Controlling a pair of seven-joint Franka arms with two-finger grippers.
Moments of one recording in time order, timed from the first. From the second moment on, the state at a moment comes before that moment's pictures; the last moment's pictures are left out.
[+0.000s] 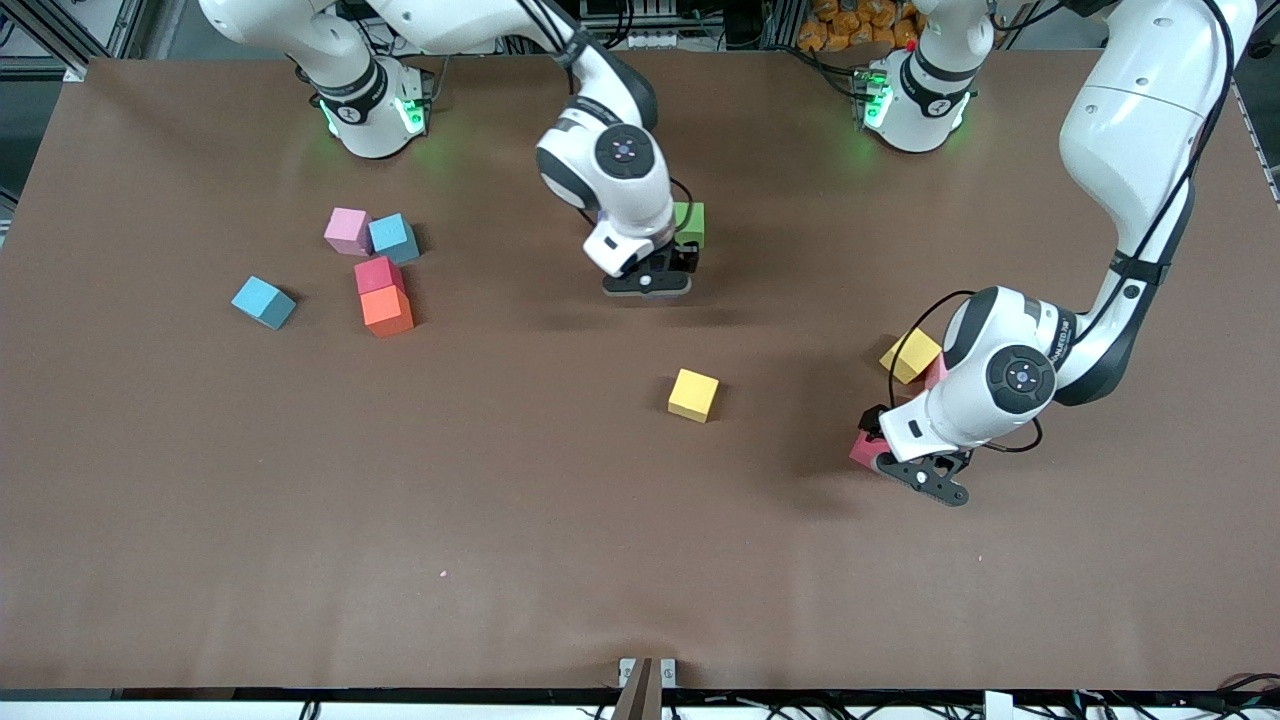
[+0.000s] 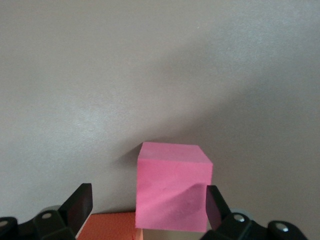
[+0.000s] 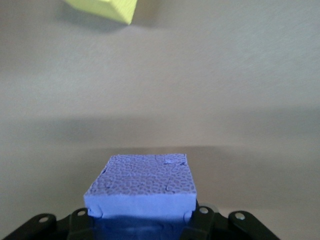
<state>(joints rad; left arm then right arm) 0.20 0.67 -0.47 -1.70 0.37 2.31 0.04 0.79 0.57 0.19 -1.78 0.00 2.41 0.97</state>
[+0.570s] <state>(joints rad) 0.20 0.69 -0.47 -1.70 0.37 2.31 0.04 0.91 0.64 0.14 -1.74 0.00 2.42 1.06</state>
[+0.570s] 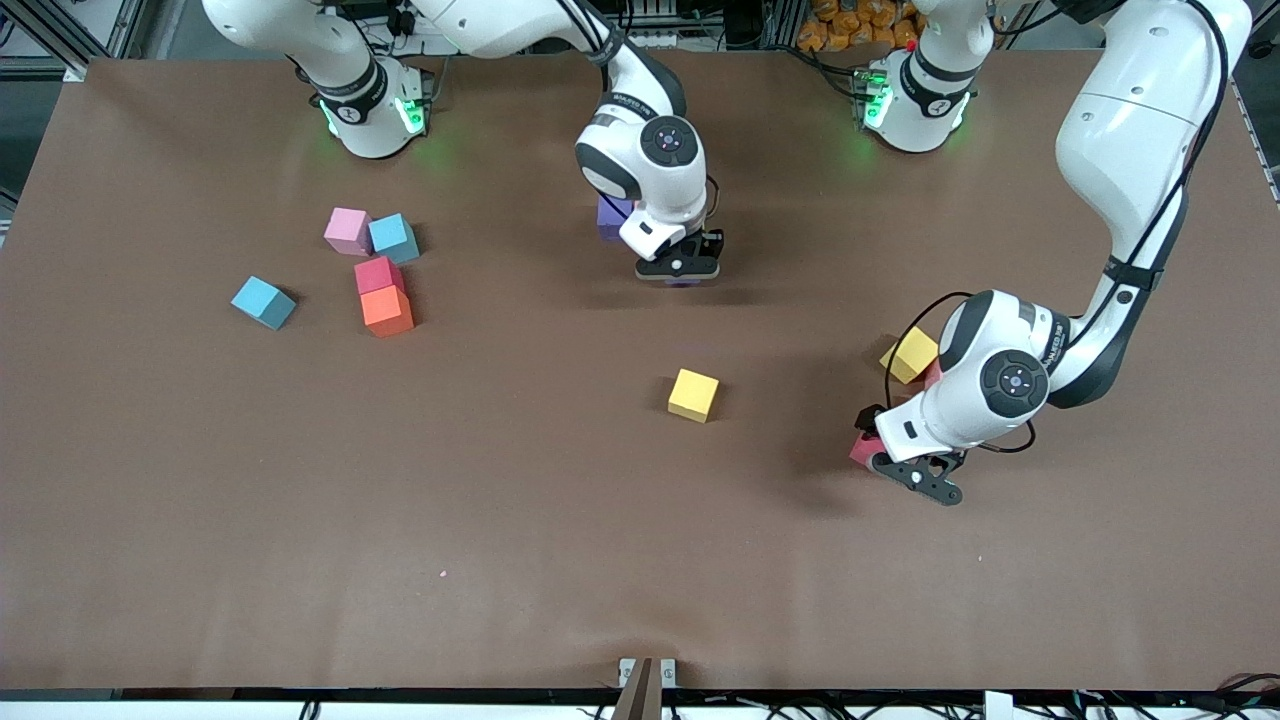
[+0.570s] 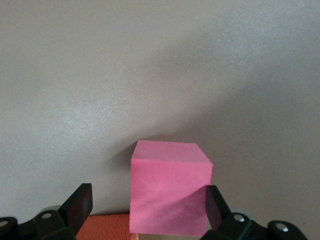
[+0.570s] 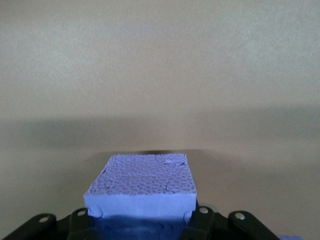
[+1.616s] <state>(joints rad) 0.16 0.71 -0.47 -1.69 0.37 2.31 -0.01 0.93 0.68 0.14 -1.74 0.00 2.45 1.08</state>
